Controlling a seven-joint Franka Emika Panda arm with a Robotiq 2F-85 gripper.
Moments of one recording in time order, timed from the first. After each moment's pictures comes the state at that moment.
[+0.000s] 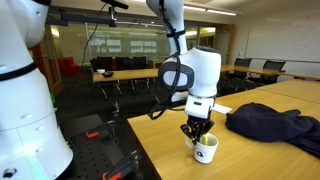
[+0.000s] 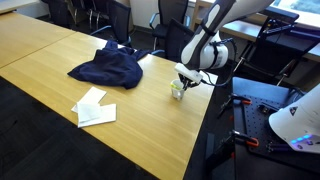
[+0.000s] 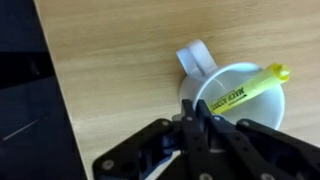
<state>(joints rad) -0.25 0.50 0.00 -2.44 0.77 3.00 0.89</state>
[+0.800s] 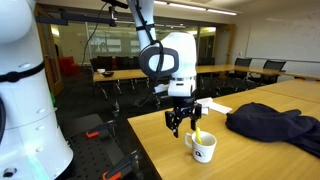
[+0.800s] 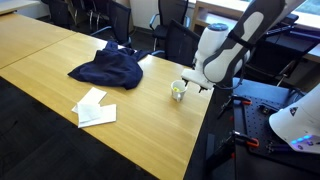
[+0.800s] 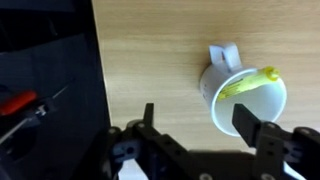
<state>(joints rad) 0.19 0.33 -0.35 -2.66 0.34 3.05 1.28</state>
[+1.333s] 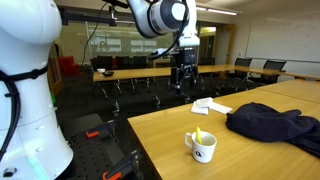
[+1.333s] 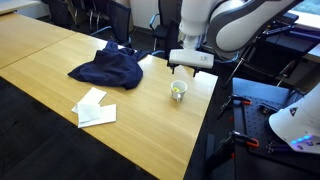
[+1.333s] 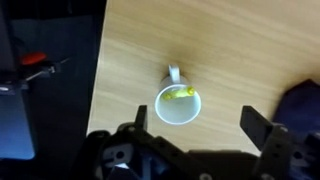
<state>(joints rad) 0.60 0.02 -0.69 -2.49 -0.15 2.54 1.47</state>
